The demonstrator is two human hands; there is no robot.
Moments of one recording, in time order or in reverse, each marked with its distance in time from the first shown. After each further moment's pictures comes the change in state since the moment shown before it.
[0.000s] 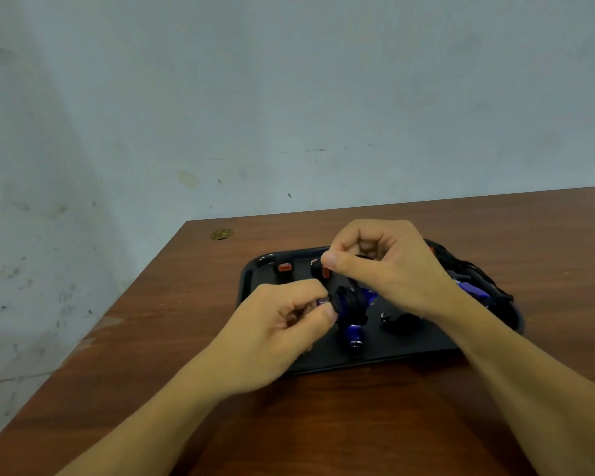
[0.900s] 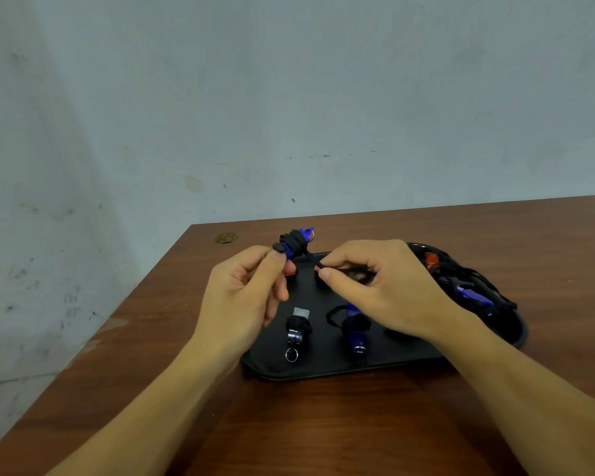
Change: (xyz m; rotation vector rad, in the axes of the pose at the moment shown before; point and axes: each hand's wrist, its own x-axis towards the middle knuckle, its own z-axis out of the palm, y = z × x) left_hand 0.014 -0.016 -0.007 -0.432 0.535 -0.275; right_hand -0.005 0.001 0.008 -0.432 -0.003 -0.048
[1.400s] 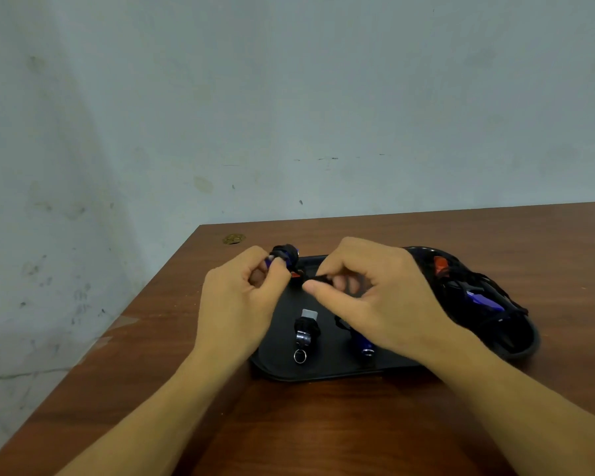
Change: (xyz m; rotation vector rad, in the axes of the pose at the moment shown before) left_hand 0.001 -0.006 -0.011 0.559 0.182 0.240; right_hand -0.001 -0.025 0.015 -0.081 0.146 -0.186
